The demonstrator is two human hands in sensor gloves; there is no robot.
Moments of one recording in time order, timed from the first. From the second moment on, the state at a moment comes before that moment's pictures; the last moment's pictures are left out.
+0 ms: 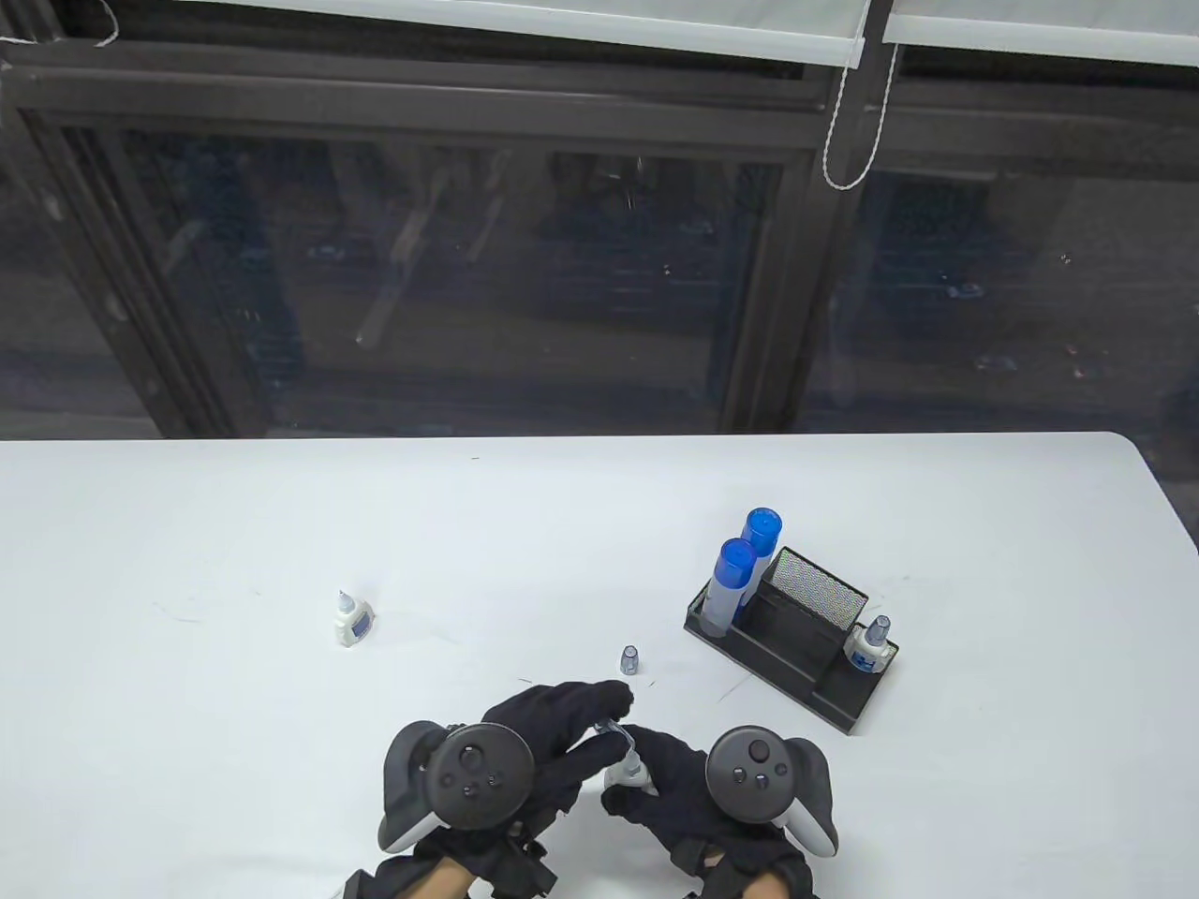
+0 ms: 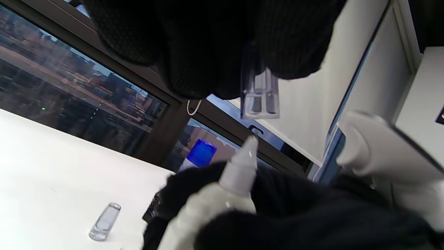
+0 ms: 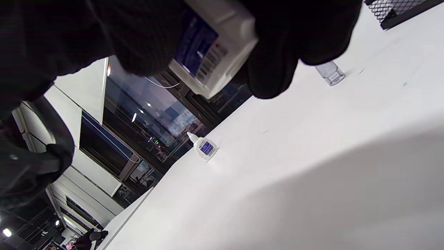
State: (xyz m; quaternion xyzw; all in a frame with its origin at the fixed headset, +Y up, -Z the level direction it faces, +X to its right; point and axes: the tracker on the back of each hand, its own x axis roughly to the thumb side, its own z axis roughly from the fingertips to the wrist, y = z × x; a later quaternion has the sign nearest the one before) left_hand -0.101 -0.633 -0.249 0.09 -0.25 0.28 0.92; right_hand 0.102 -0.721 -0.265 0.22 0.08 0.89 0.39
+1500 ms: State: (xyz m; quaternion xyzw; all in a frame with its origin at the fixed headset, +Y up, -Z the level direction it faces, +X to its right) left_hand -0.112 -0.631 -0.247 0.16 -0.24 0.16 0.94; right_hand 0.117 -0.711 -0.260 0.19 -0.02 0.90 0.40
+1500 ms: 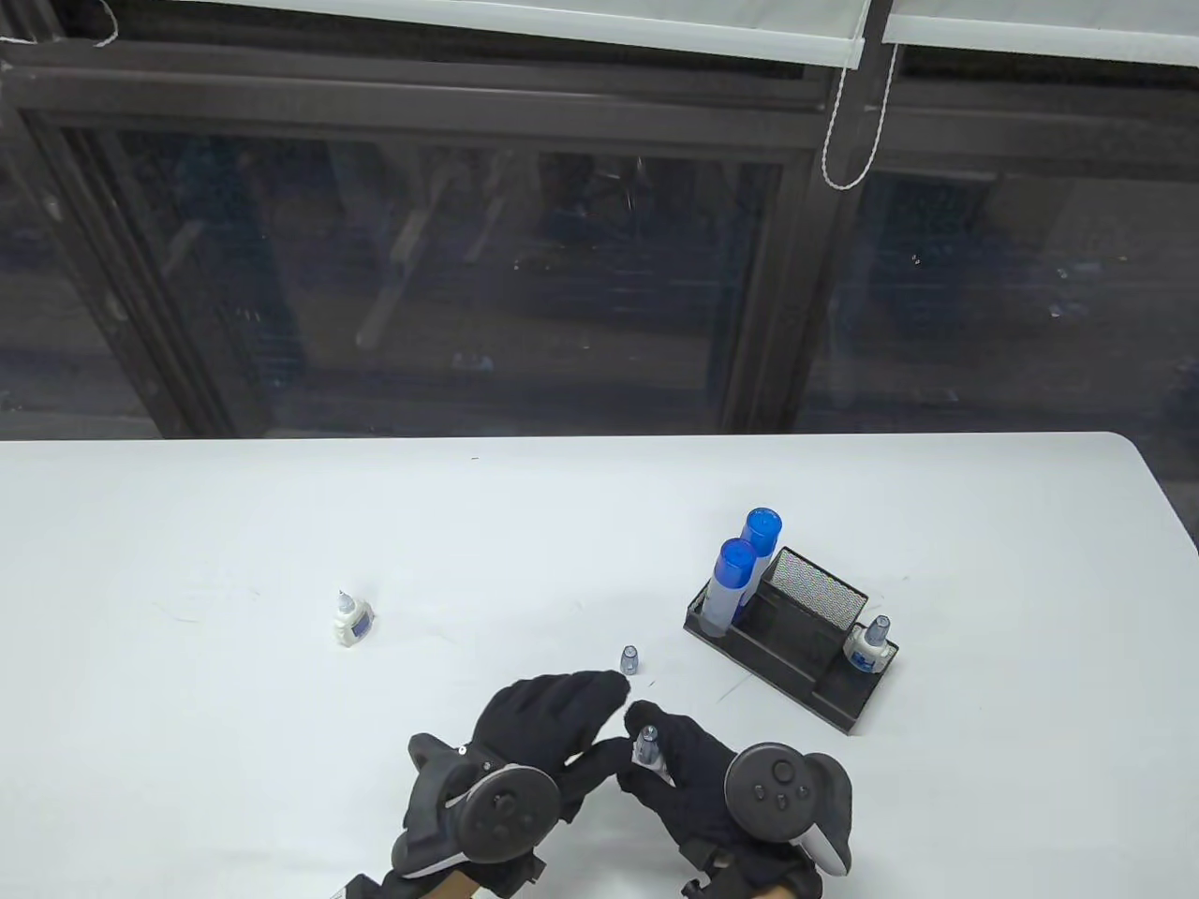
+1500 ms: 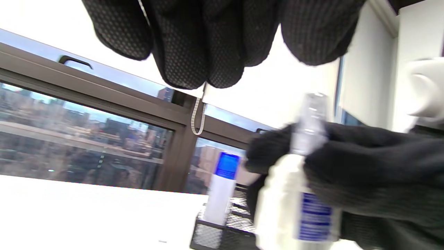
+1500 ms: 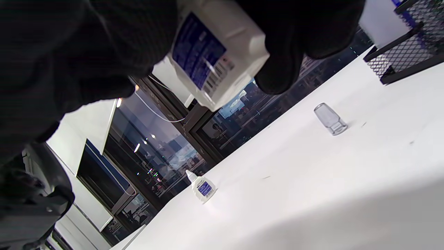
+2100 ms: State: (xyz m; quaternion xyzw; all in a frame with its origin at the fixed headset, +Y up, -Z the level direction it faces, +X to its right) left_hand -0.196 -0.710 -0.272 0.06 -0.09 0.11 0.99; right_hand 0.129 -0.709 -0.266 0.16 -0.04 0.90 0.40
